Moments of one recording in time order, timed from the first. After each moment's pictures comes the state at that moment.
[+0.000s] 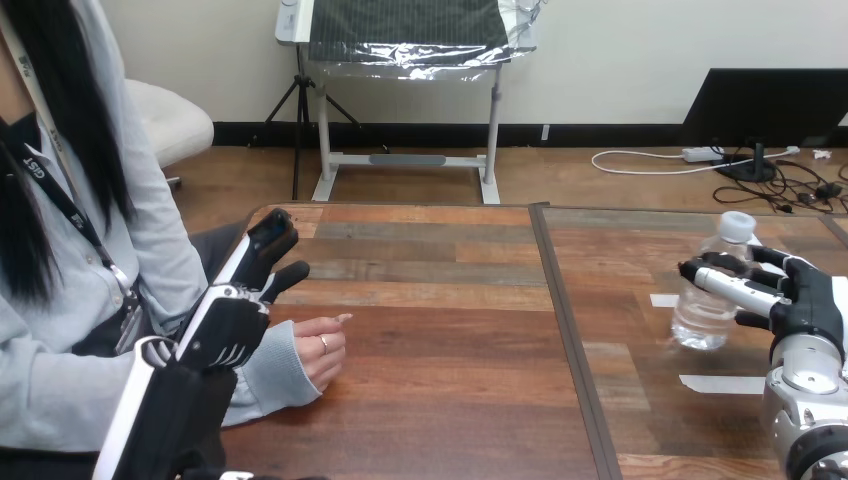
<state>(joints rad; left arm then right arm) 0.32 0.23 -0.02 0.15 -0.28 -1.13 -0.42 -0.71 -0.39 -0.32 1.36 -0.08 -0.18 -0.24</state>
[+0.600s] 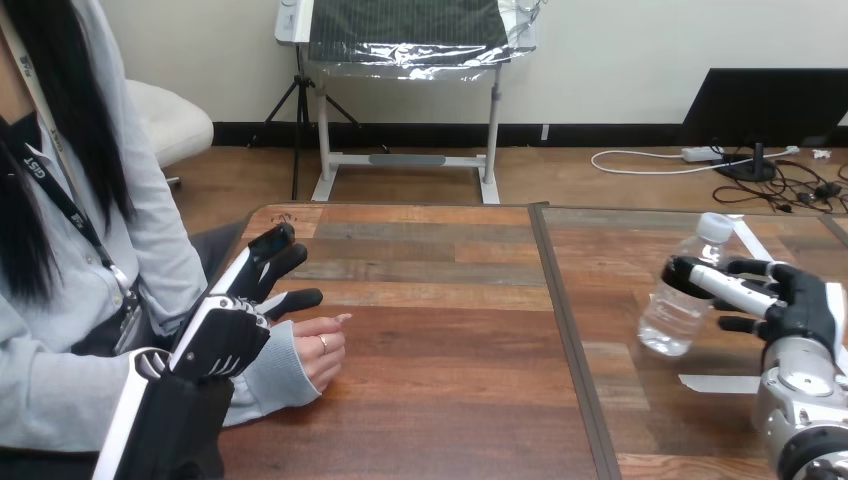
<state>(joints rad) 0.35 0.22 -0.02 0.14 -0.29 -1.14 -0.41 -0.71 -0.36 -0.37 1.36 -0.03 -0.18 -0.19</state>
